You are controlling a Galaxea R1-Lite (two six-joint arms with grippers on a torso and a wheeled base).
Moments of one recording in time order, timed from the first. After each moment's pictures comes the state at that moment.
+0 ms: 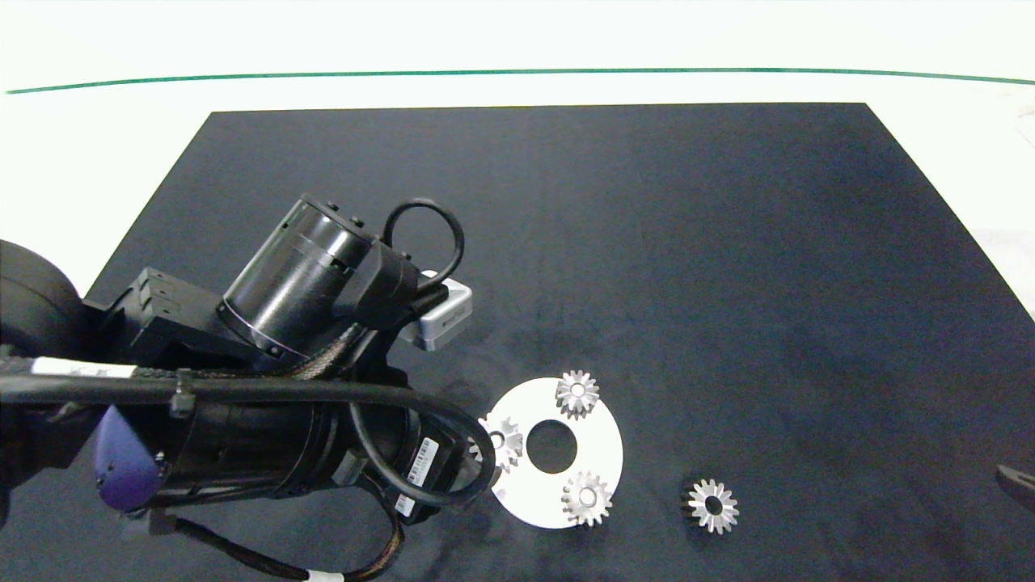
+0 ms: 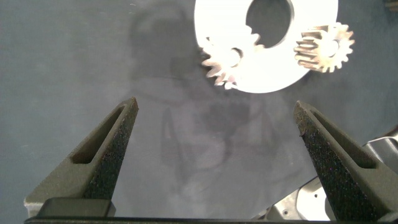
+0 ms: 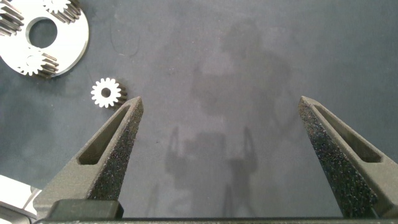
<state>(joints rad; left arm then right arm) -0.84 1.55 -1.17 0.45 0.19 -0.10 0.20 0.76 -0.68 0.24 0.04 -0.19</state>
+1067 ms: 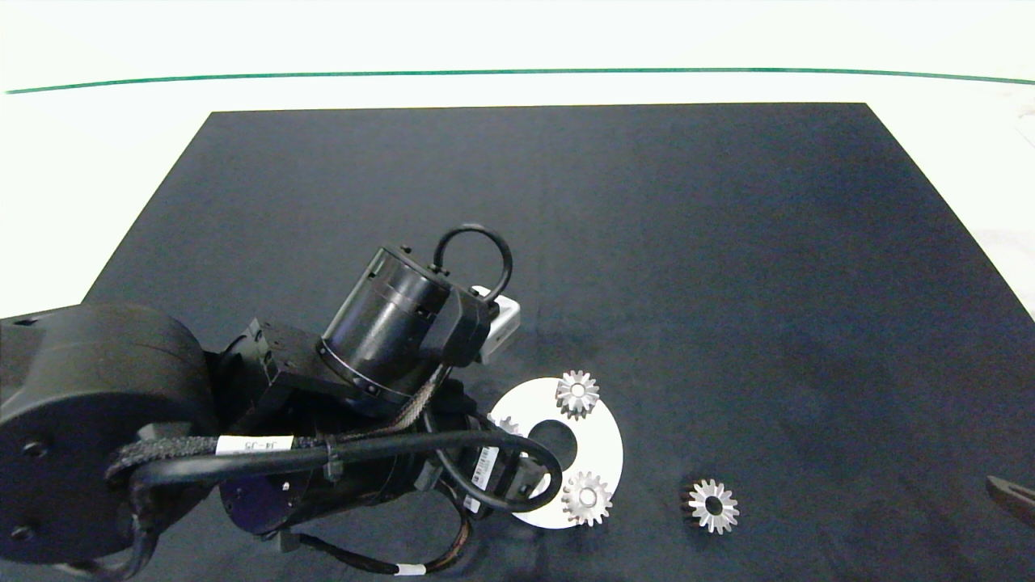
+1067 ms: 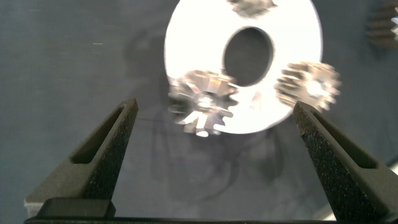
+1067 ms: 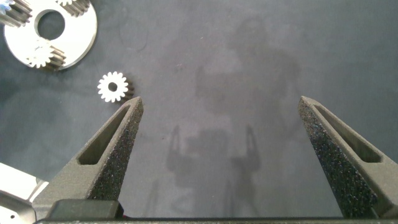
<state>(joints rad) -0.89 1.63 -1.10 0.22 0.23 -0.12 0.22 0.77 -0.66 0.24 0.04 -0.19</state>
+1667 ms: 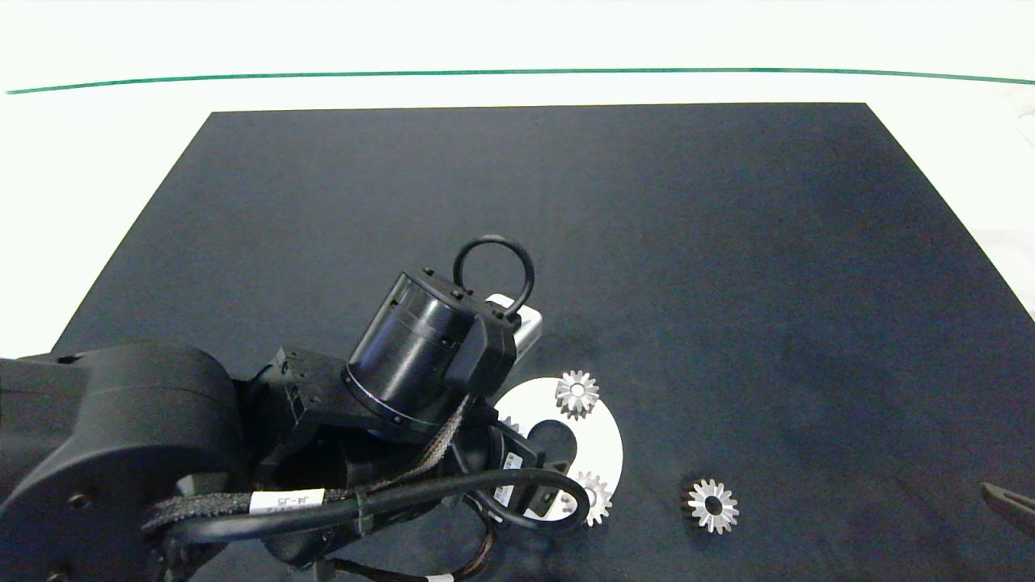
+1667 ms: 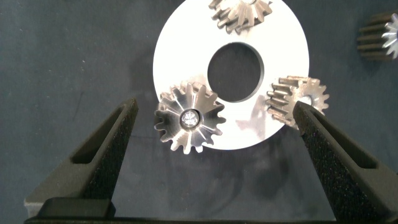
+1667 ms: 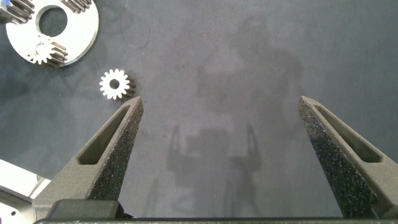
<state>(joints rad) -0.92 1.65 -1.05 0.10 0.27 -0.11 0.23 0.76 -0.66 0.24 0.04 -0.19</state>
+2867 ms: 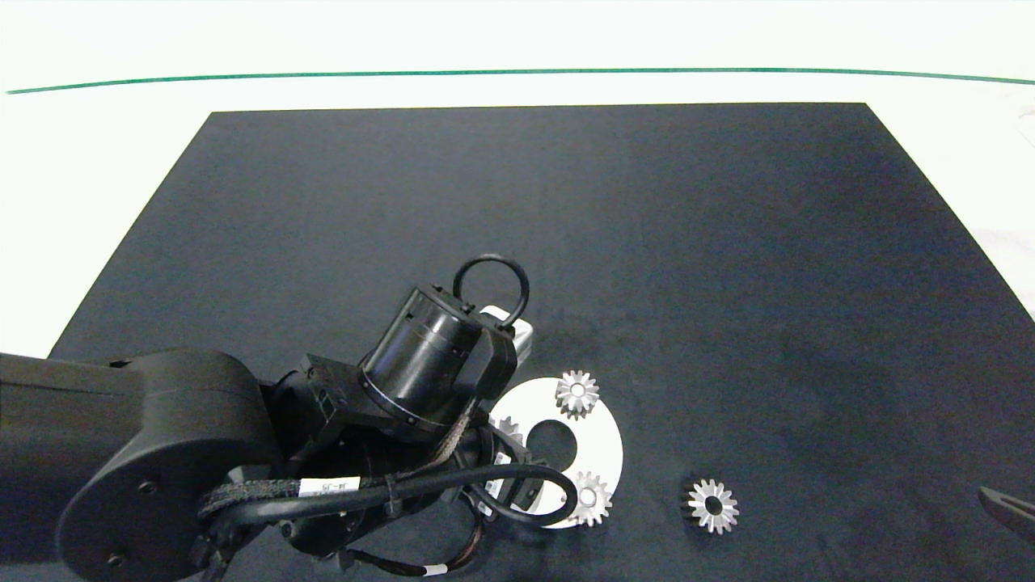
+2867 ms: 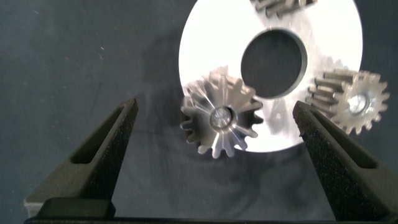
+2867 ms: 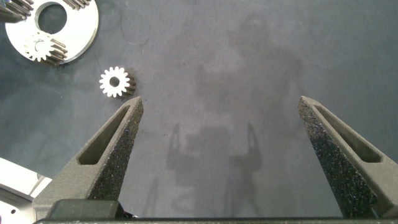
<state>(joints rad) -0.89 1.69 -1.03 0.10 0.32 -0.09 0.24 0.76 -0.65 0.24 0.04 -0.19</state>
